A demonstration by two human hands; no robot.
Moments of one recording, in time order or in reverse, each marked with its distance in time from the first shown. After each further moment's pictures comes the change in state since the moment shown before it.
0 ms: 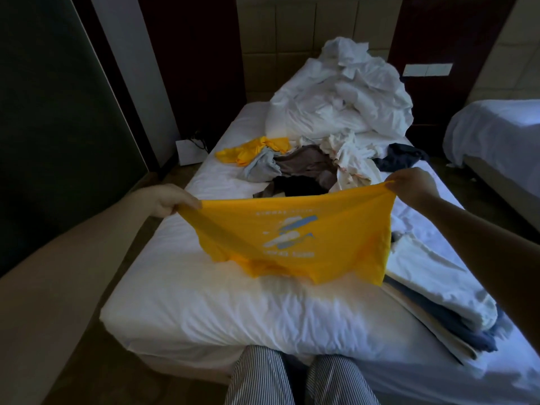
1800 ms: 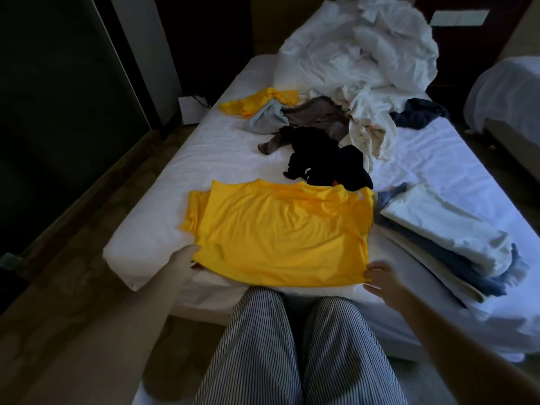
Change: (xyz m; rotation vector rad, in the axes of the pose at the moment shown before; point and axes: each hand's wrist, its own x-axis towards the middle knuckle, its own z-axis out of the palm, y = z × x) left_hand -0.053 -0.210 0.177 -0.863 0.153 -0.412; right_hand -0.203 0.121 0.191 0.947 -0.383 0.750
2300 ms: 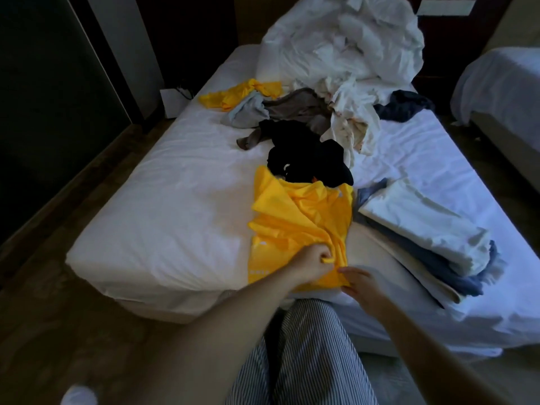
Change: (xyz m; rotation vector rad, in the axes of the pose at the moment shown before) left_hand -0.109 -0.098 0.240 1.059 -0.758 0.813; right_hand 0.019 0.013 -0.011 0.038 -0.111 0.020
